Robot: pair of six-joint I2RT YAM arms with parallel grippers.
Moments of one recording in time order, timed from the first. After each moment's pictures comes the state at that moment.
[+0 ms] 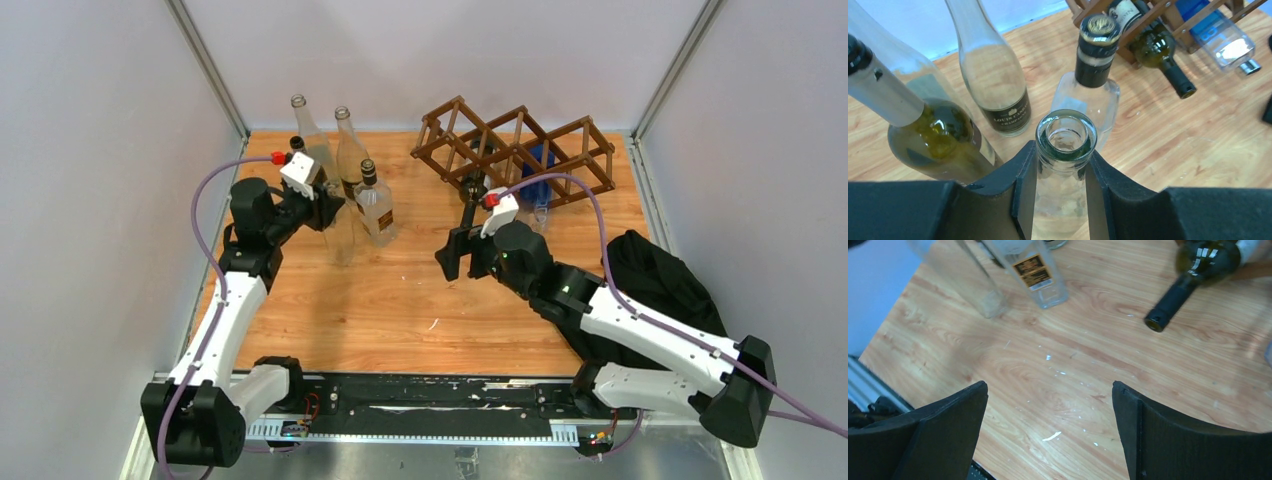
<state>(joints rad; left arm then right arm) -0.04 1.01 0.84 -0.05 0.53 0.10 0.97 1.05 0.87 -0.17 0.28 0.41</state>
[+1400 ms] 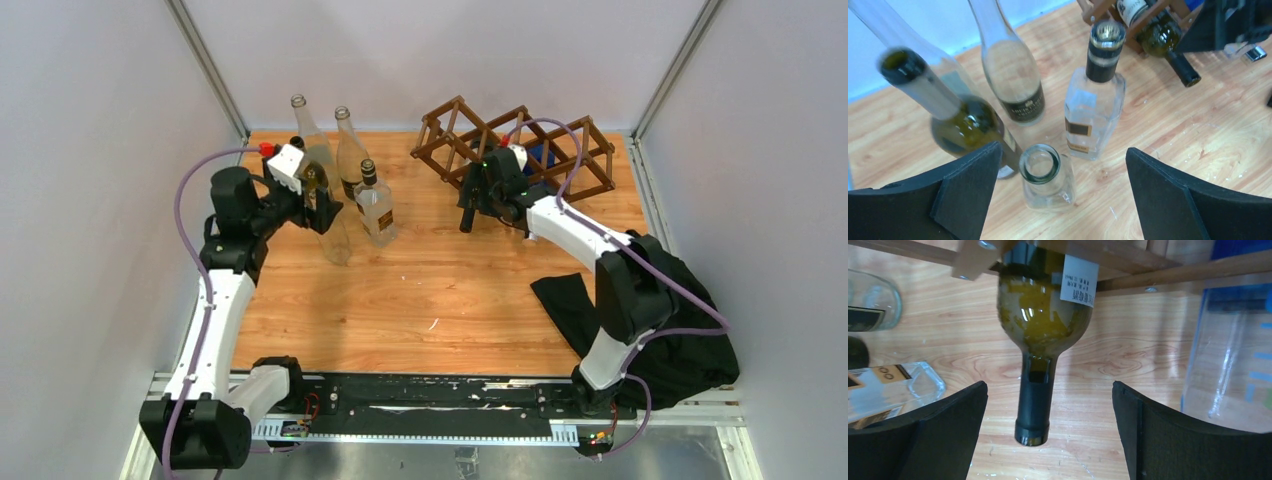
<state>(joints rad) 0.04 0.99 0.88 -0.18 0.58 0.19 0.49 1.68 1.27 -0.29 0.21 0.59</state>
